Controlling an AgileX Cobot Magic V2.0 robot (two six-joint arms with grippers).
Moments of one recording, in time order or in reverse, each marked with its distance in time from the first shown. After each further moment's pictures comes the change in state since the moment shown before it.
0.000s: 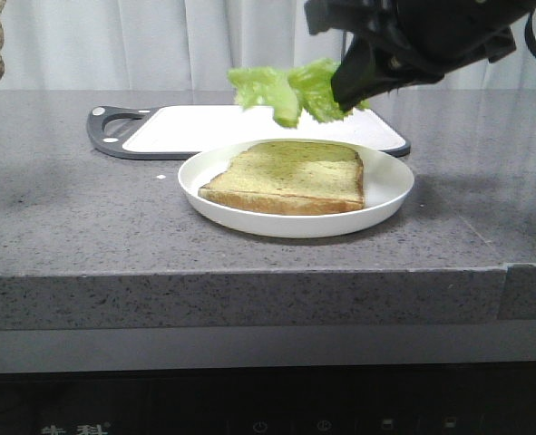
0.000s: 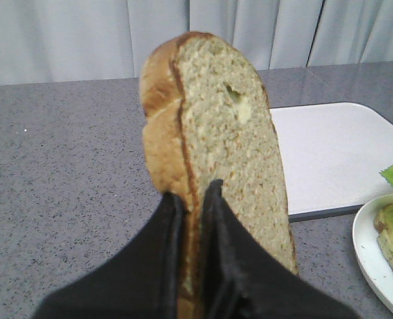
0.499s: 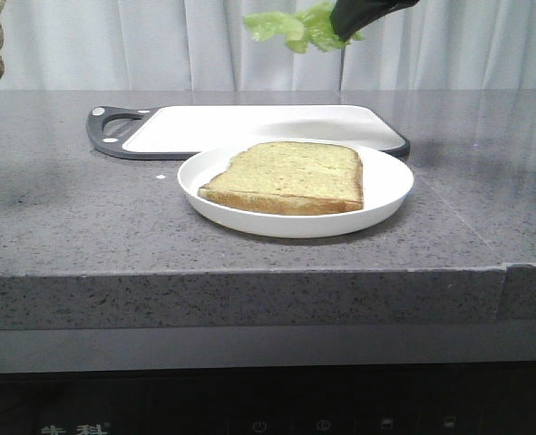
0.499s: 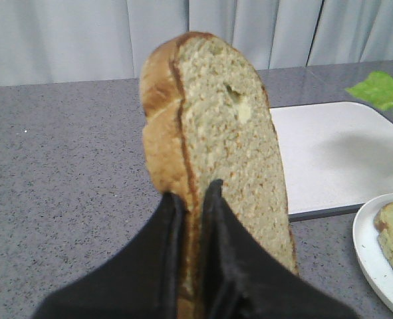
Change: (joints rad) left arm 0.000 0.000 0.000 0.004 0.000 0.000; right arm -0.132 0.204 -0.456 -0.136 0.273 -0.004
